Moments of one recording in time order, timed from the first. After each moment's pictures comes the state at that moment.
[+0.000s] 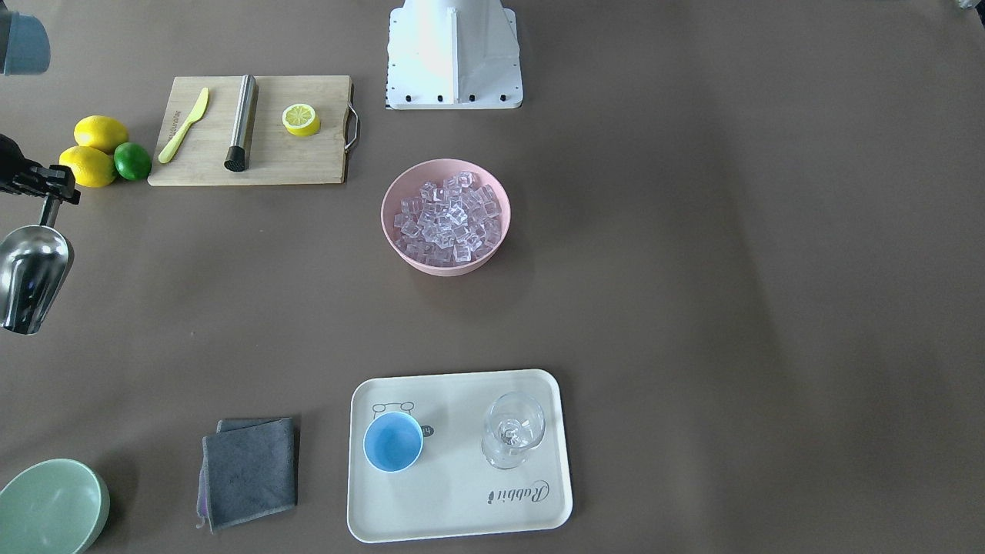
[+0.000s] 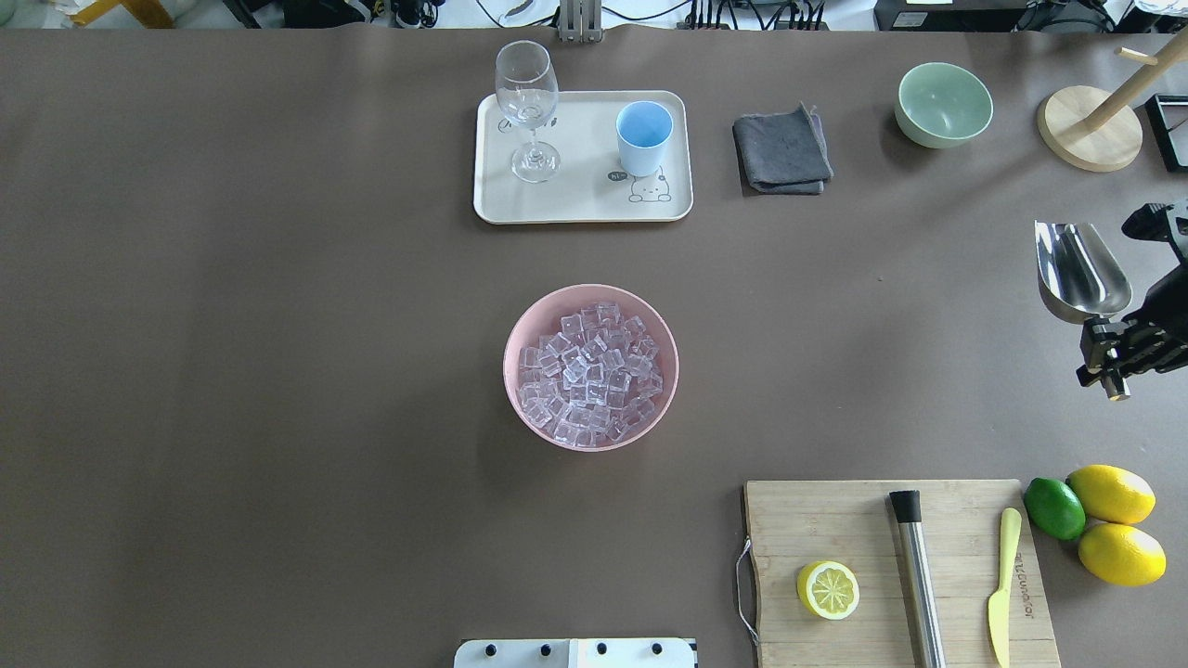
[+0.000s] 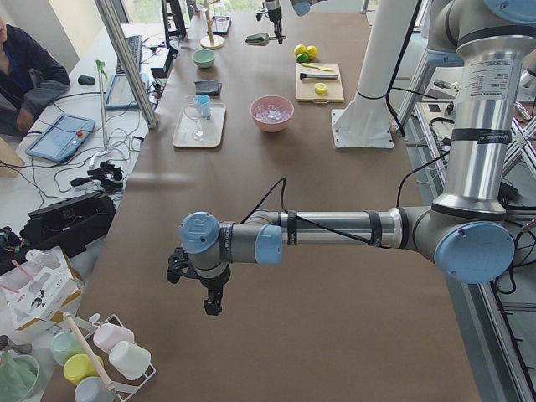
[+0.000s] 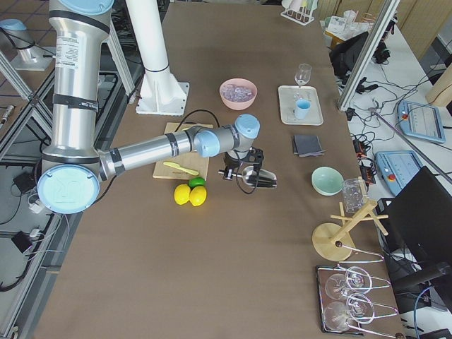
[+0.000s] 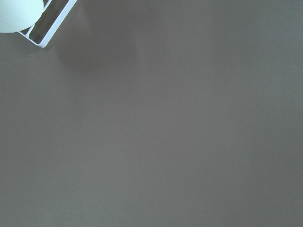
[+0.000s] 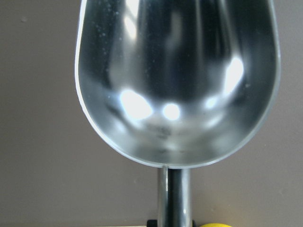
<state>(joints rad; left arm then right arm) -1.56 -1.63 -1.48 -1.62 -2.32 0.07 1.06 -1.68 1.94 -1.58 2.37 0.61</state>
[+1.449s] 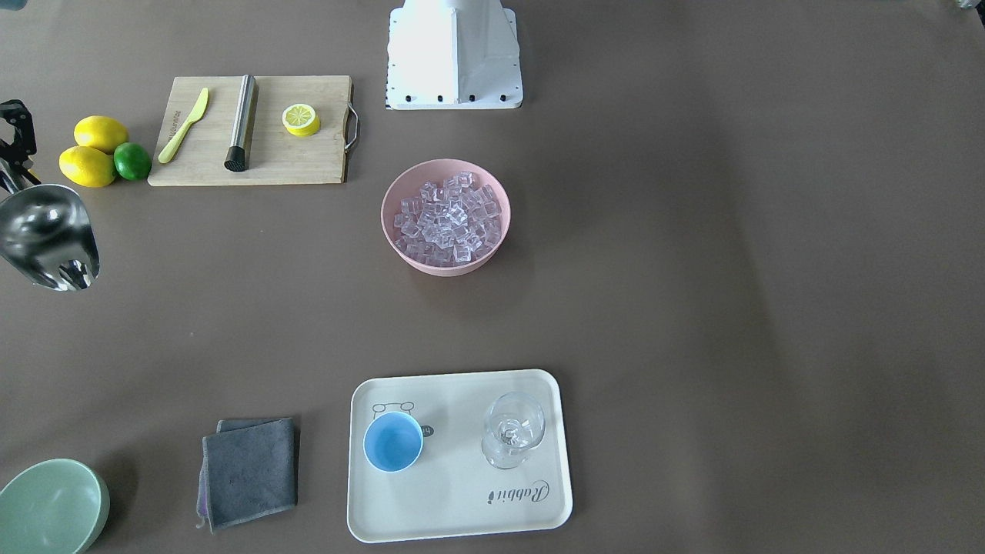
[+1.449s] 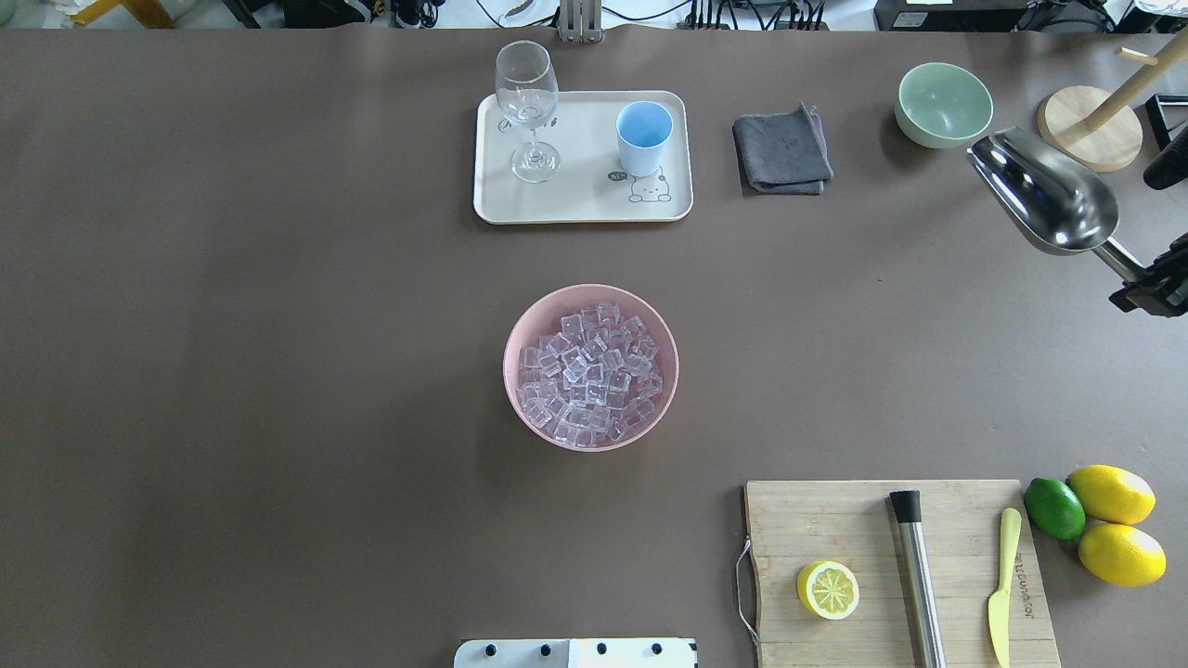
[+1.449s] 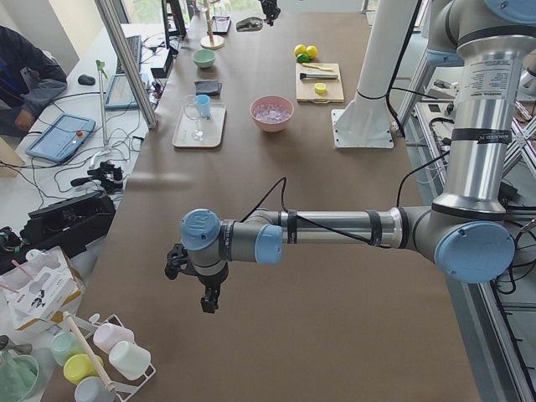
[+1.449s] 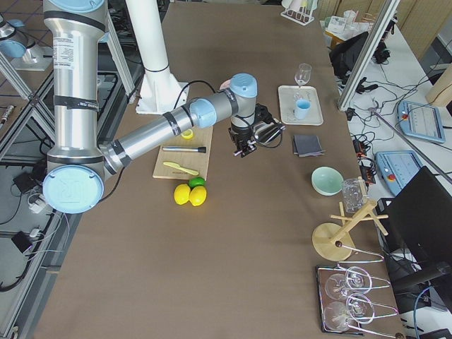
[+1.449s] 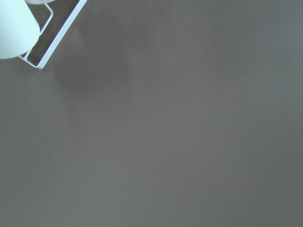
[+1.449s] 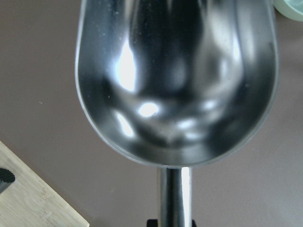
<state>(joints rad) -1.56 -1.63 -1.48 -1.66 -2.32 0.07 1.16 -1.63 2.13 -1.66 2.24 -0.14</state>
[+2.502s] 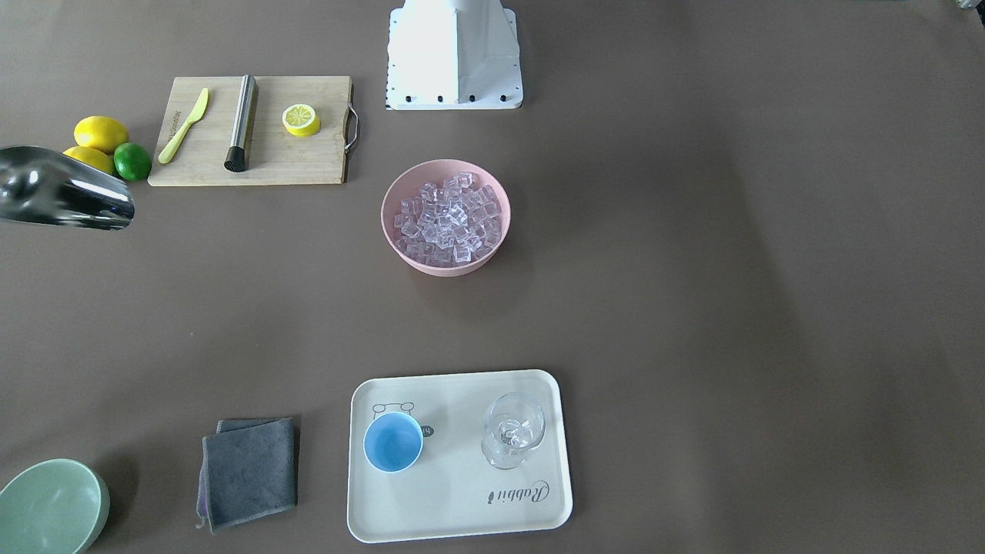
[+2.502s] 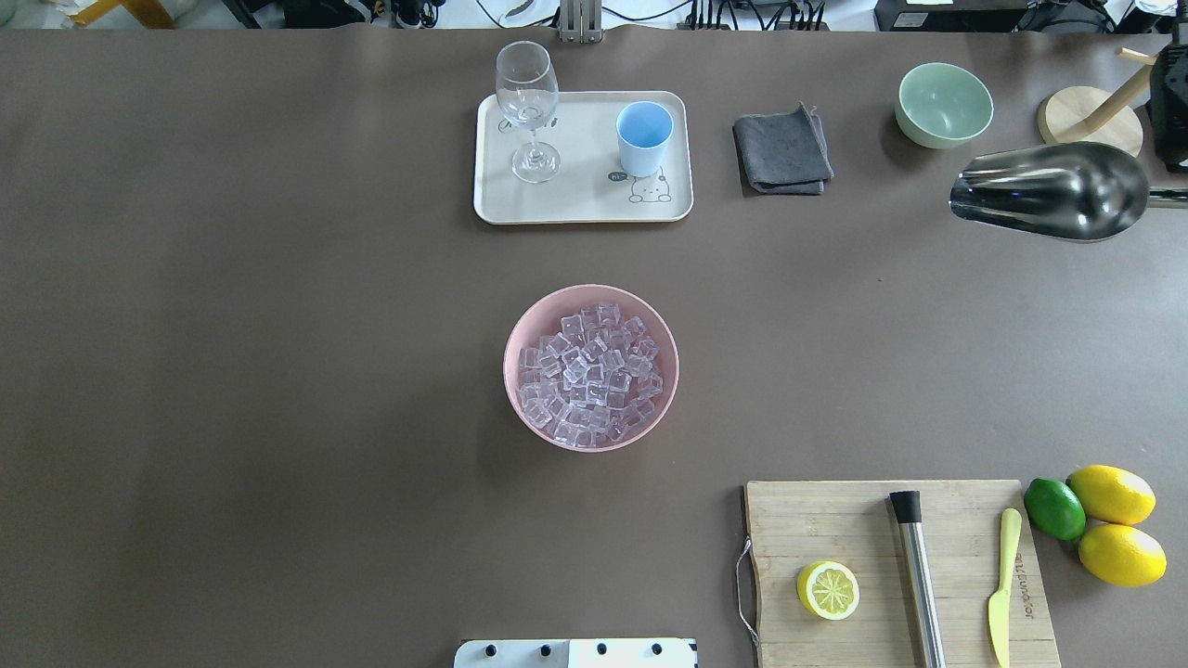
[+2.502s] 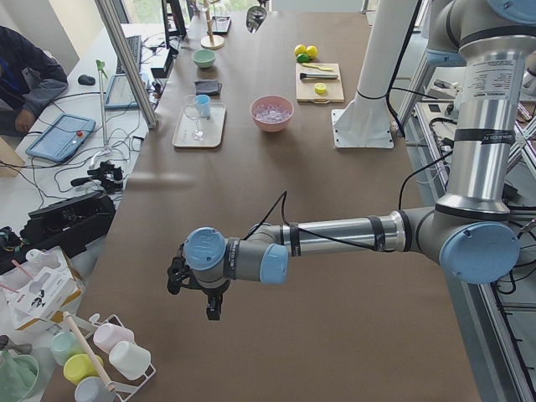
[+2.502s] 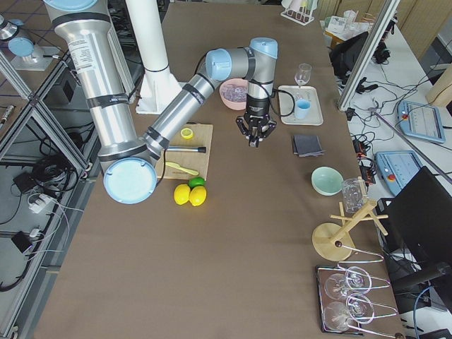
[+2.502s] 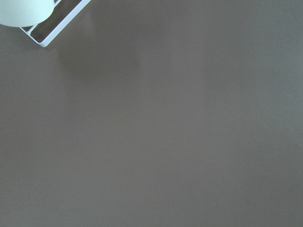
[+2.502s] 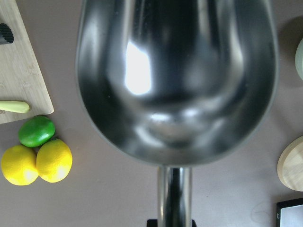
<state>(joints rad) -1.58 -1.62 -1.40 -1.79 -2.40 -0.08 1.20 -1.31 2.18 -2.26 2.00 -0.95</state>
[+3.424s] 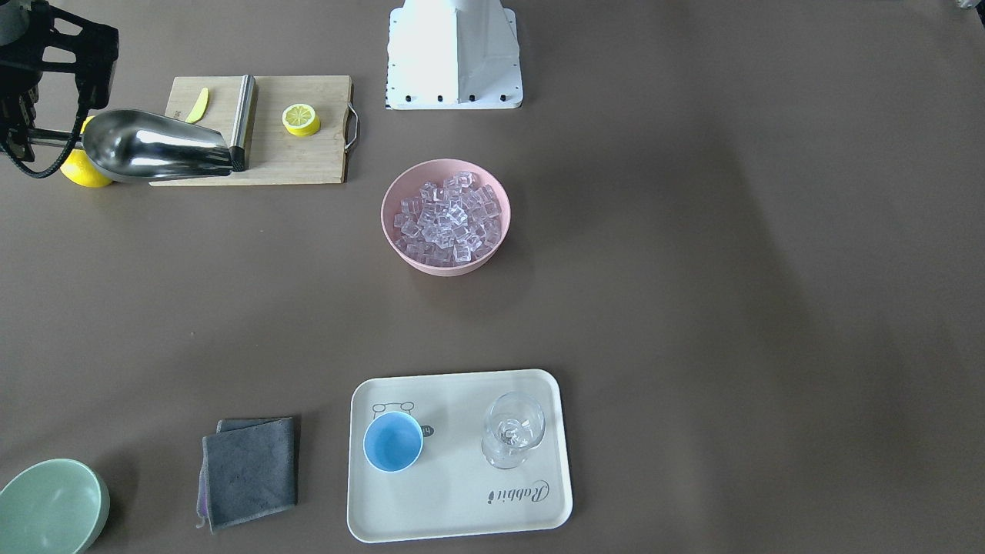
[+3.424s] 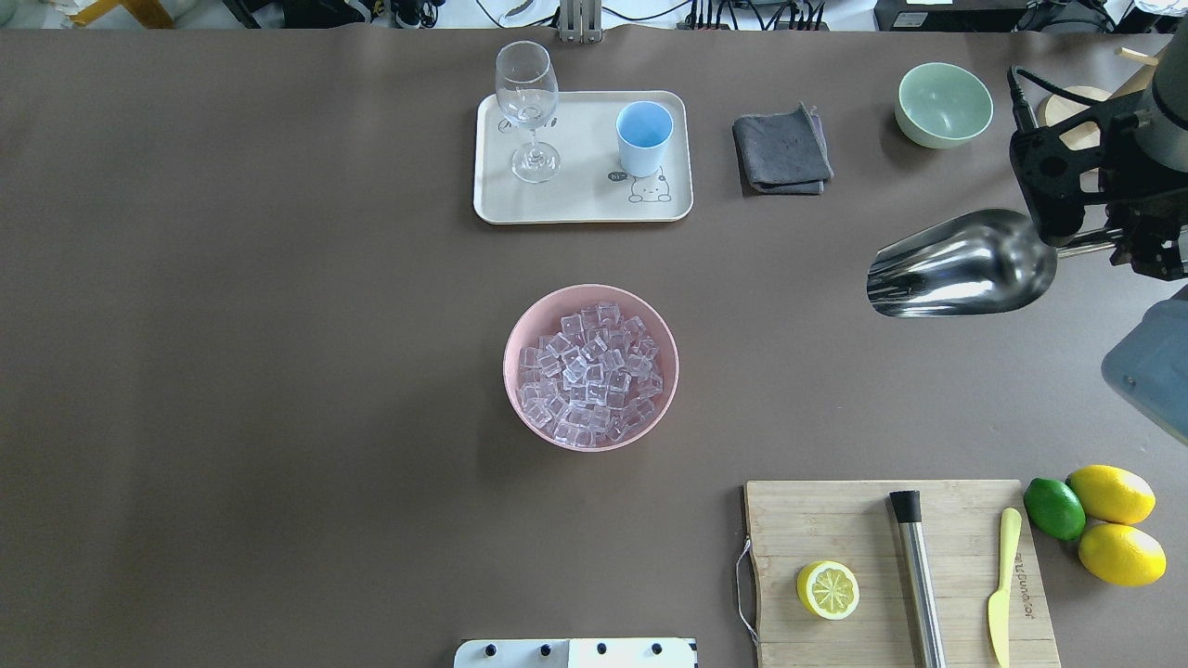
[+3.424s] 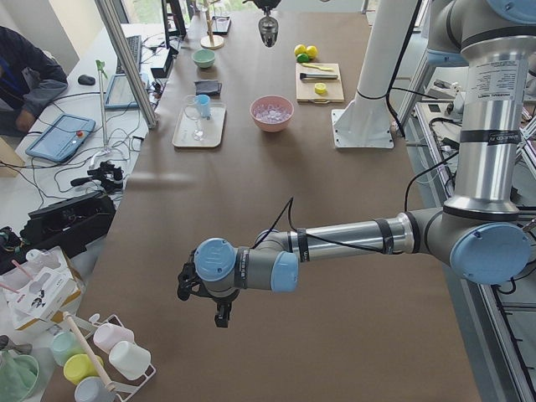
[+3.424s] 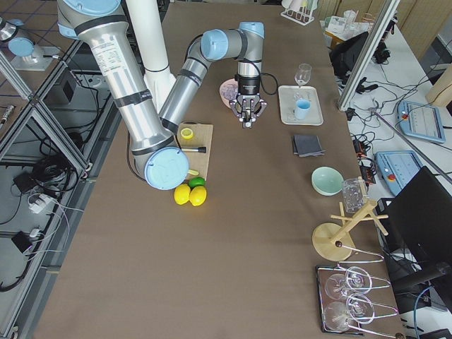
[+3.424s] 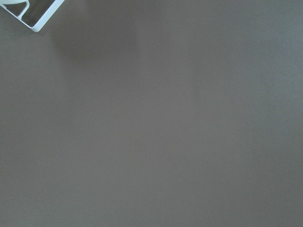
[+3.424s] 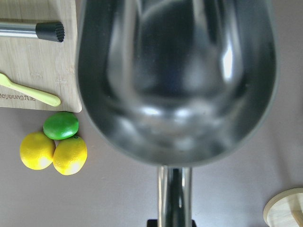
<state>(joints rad) -1.59 -1.58 -1.41 -1.79 -2.41 0.02 0.98 -1.17 2.26 -2.45 1.84 -1.02</state>
